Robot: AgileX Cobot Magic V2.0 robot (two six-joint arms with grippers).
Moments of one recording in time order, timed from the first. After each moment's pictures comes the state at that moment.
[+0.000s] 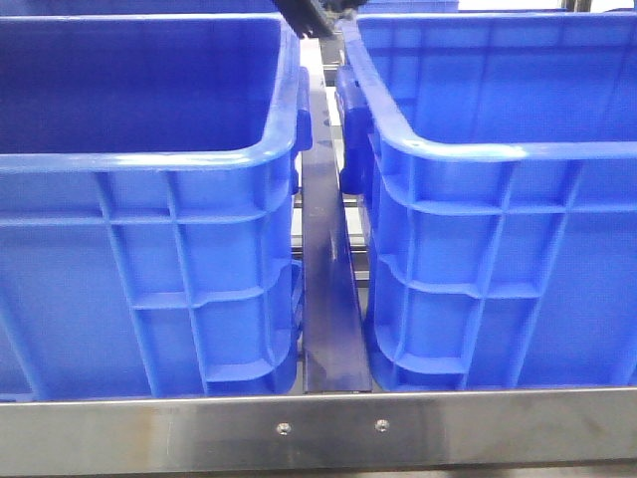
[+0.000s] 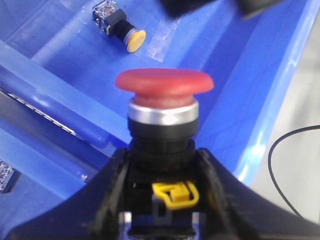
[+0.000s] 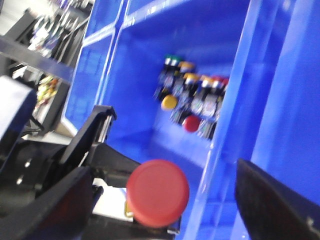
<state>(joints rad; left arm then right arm) -0.73 1.48 -1.39 -0.34 0.82 0.37 0.03 1.29 -1.01 1.35 1.01 -0.68</state>
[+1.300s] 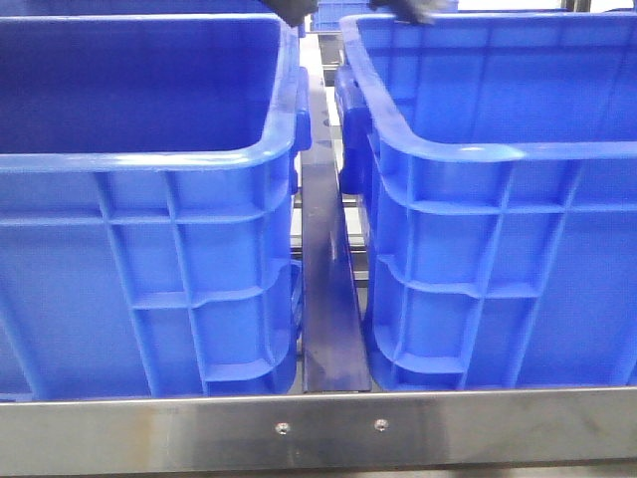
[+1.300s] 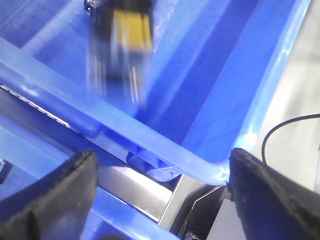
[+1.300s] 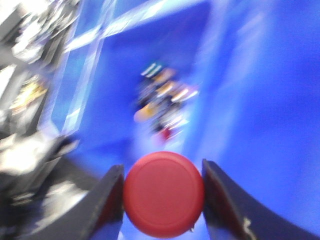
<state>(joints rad) -0.74 1.48 -1.39 -0.35 0.86 0.37 -0.11 1.38 -1.07 1.33 1.05 -0.80</state>
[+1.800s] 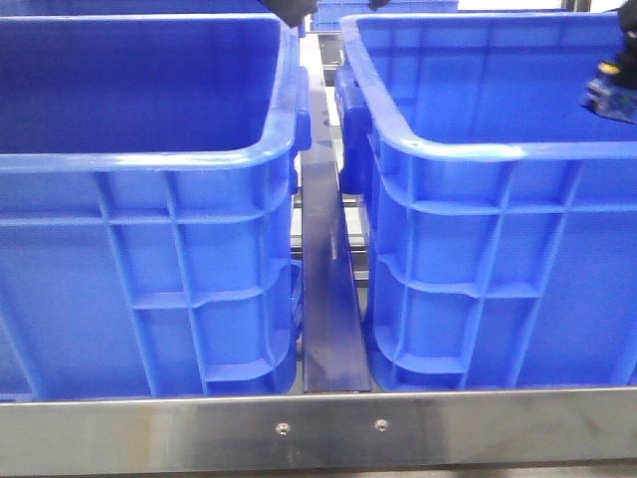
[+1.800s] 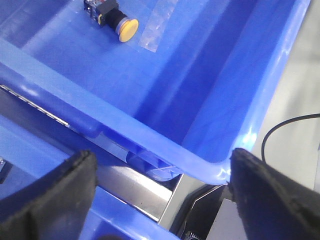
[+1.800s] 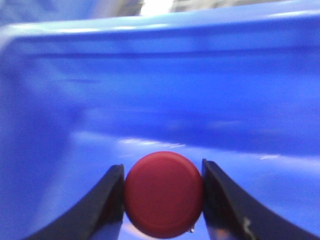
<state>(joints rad) -0.74 1.48 -1.39 -0.35 0.86 0.37 -0.27 1.38 -0.98 1.12 0.55 -1.12</state>
